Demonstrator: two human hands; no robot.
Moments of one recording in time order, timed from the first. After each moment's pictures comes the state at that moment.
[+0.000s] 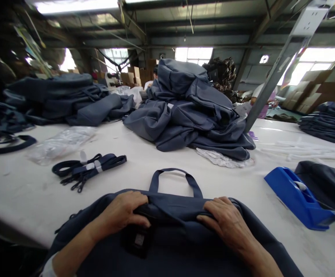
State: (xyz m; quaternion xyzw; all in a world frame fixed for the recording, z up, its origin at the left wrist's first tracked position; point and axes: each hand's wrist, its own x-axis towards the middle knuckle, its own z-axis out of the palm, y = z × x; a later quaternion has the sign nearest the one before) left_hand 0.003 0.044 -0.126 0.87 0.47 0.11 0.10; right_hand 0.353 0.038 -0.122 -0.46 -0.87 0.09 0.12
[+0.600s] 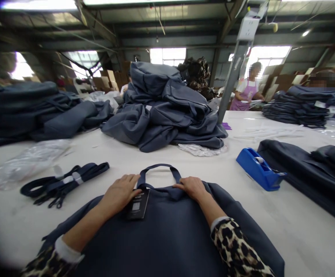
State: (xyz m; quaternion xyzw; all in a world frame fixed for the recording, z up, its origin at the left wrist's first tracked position) left_hand 0.040 0.078 -0.125 0.83 0.55 0.05 -0.01; right_hand 0.330 0.106 -0.165 -0.60 -0.79 0.10 0.02
